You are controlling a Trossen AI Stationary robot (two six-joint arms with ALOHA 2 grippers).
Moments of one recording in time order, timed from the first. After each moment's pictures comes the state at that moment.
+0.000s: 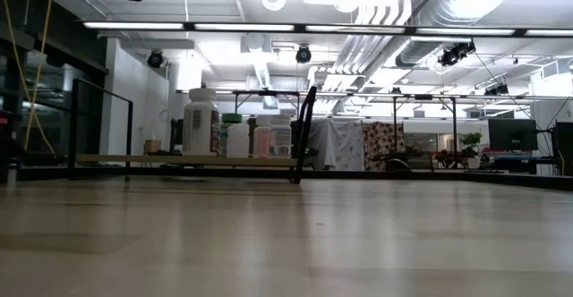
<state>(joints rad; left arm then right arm) -0.47 0.96 0.52 0.26 -0.54 -0.04 0.72 1.29 1.13 -1.15 0.18 1.61</state>
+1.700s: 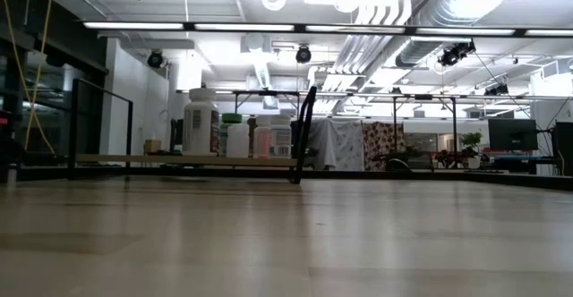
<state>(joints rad) -0.47 0.96 0.52 0.25 -0.54 -0.02 0.90 1.64 1.13 -1.17 -0.03 2.02</state>
